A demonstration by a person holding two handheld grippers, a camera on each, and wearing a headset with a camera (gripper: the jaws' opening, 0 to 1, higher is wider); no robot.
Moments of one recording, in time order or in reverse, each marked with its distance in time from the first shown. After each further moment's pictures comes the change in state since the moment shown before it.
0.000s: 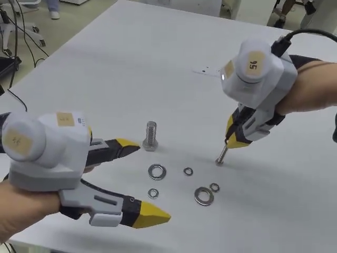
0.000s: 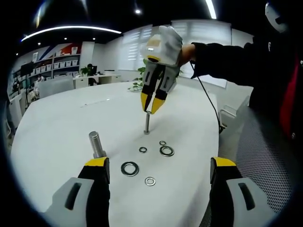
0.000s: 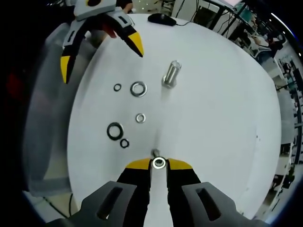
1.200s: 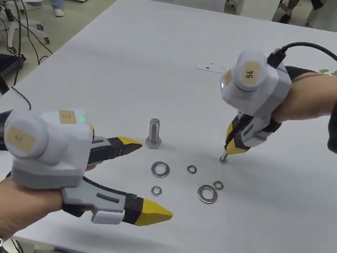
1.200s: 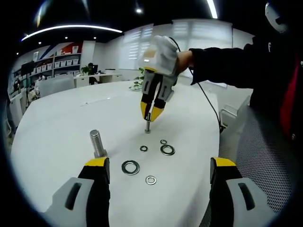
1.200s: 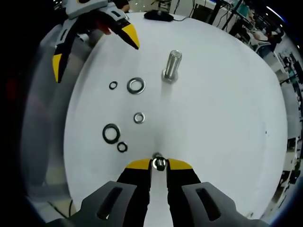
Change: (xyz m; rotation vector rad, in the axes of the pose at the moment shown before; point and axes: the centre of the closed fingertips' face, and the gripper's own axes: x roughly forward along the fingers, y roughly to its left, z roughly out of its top) left arm -0.002 0.001 -0.002 -0.005 0.008 0.006; right arm 0.028 0.005 -0.002 0.051 -0.018 0.038
